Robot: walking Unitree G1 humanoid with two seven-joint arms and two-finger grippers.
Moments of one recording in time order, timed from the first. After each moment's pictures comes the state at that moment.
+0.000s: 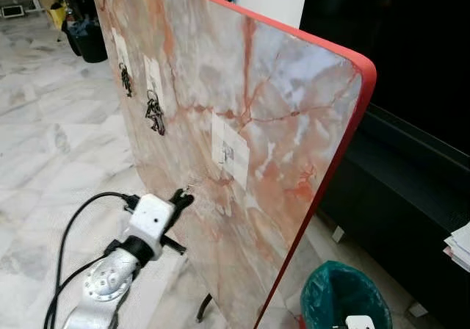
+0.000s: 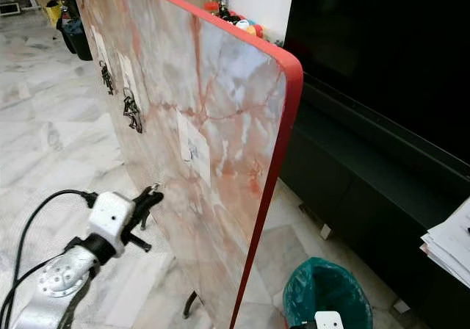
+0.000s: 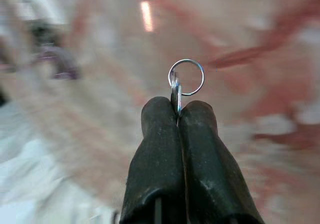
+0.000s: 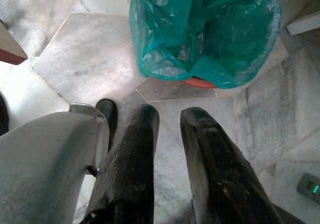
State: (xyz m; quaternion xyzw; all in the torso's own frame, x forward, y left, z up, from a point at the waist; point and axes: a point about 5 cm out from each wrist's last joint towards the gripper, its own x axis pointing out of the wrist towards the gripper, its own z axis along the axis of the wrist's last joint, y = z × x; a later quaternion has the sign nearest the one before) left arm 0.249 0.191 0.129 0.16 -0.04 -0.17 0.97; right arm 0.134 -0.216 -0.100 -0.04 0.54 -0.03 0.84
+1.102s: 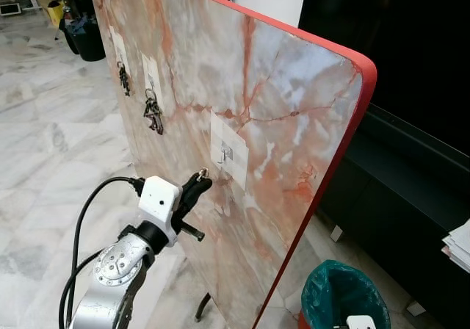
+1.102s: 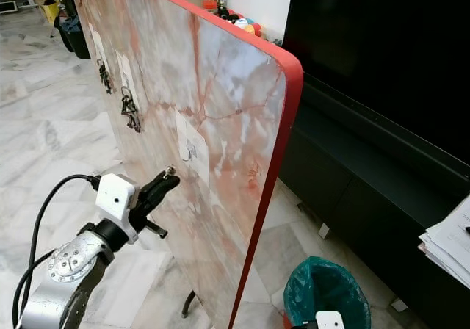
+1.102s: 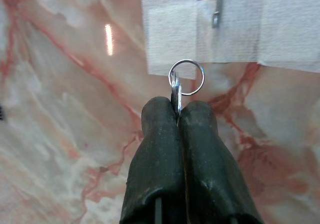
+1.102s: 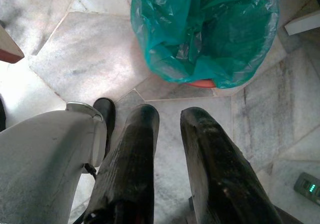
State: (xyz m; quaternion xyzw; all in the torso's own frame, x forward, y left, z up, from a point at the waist) left arm 0.255 0.143 0.151 0.07 -0.06 -0.26 0.96; right arm 0.134 -0.217 -0.100 -0.04 0.54 -0.03 0.84
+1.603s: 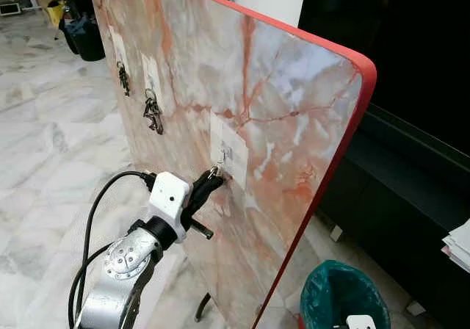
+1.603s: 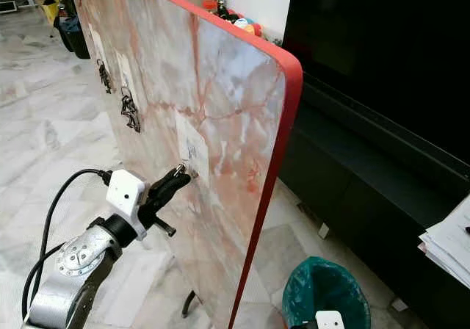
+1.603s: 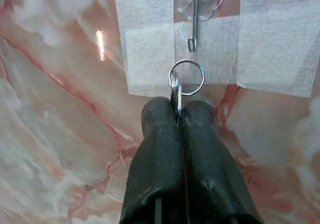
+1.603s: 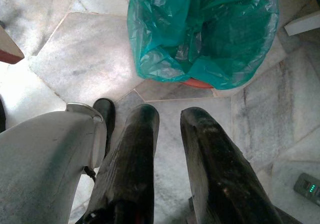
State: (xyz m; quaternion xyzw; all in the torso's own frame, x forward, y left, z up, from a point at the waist) left arm 0.259 0.134 0.157 0.06 -0.07 -0.28 0.96; right arm 0.135 -0.217 -0.100 -0.04 0.54 -0.03 0.84
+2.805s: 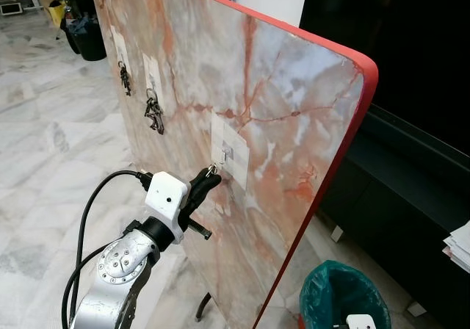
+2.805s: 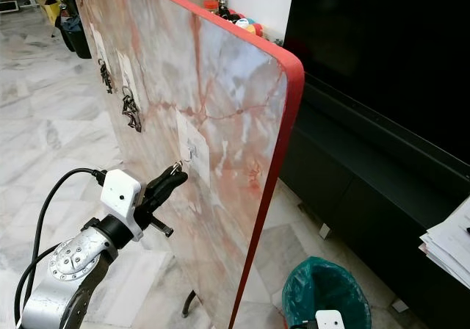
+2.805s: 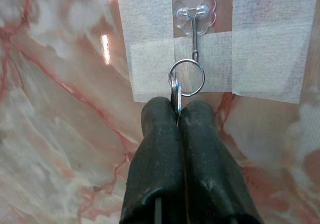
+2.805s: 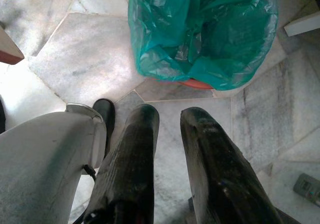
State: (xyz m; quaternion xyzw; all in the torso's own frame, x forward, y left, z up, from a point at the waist) left arm 0.251 0.136 0.164 0.07 -0.08 -0.27 0.96; right arm 0.136 -0.217 -0.099 -0.04 0.54 -0.03 0.84
